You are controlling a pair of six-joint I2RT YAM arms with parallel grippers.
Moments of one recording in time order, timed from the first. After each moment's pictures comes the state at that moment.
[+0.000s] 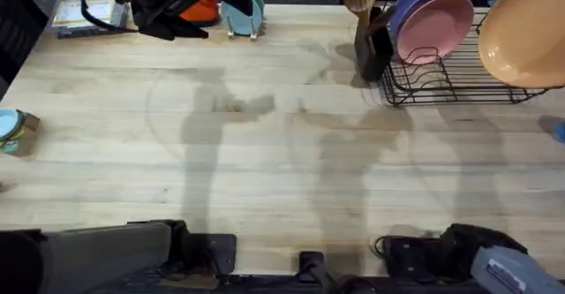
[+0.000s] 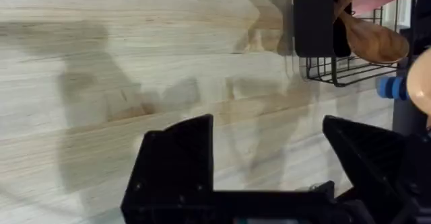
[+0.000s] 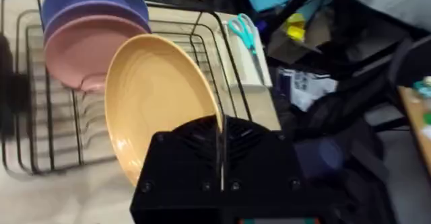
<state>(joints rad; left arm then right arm) 0.06 1.47 1.55 -1.14 0.58 -0.19 -0.19 0.94 1.28 -0.78 0.32 -0.40</state>
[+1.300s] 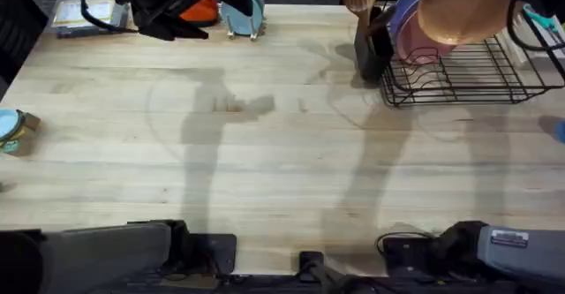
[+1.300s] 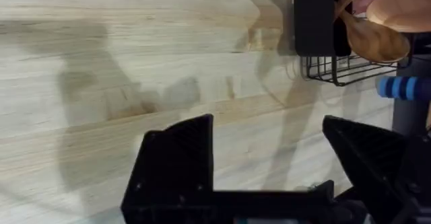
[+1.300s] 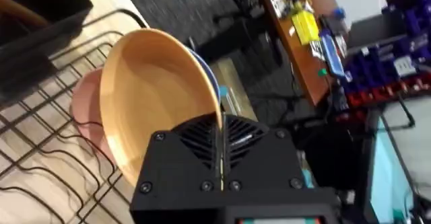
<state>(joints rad) 0.06 1.47 1.55 -1.14 0.58 -0.19 -0.41 1.49 1.28 -0.24 -0.57 -1.15</state>
